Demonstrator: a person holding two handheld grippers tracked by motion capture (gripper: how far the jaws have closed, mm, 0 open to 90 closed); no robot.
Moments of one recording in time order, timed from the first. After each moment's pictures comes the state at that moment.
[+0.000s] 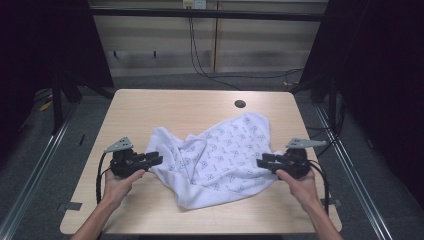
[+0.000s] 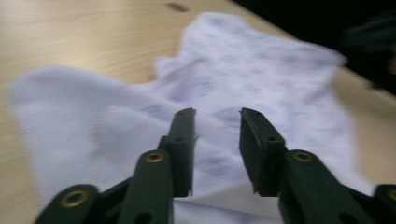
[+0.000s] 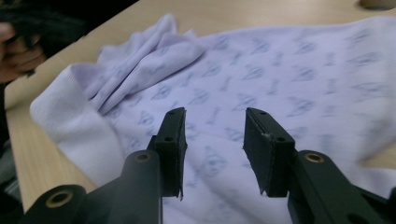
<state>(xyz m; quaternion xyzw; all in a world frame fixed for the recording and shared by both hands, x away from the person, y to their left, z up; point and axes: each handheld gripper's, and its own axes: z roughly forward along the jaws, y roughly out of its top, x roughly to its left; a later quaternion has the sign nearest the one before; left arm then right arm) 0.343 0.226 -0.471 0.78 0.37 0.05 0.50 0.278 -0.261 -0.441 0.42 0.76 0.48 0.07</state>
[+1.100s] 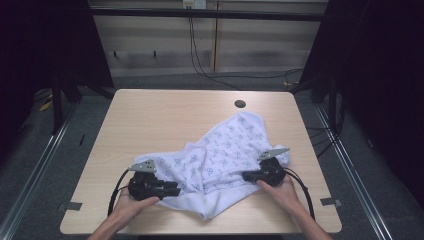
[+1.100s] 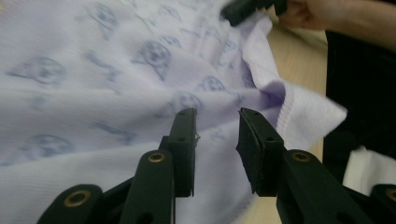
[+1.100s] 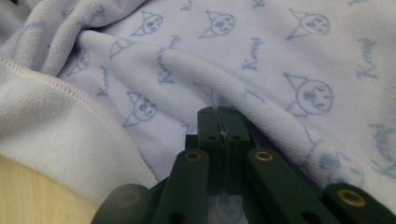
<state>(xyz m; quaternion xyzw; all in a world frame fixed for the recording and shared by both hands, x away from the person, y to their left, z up) 0.292 0.191 -0.480 0.82 0.28 -0.07 0.49 0.300 -0.232 -0.503 0.40 0.83 0.39 0.02</state>
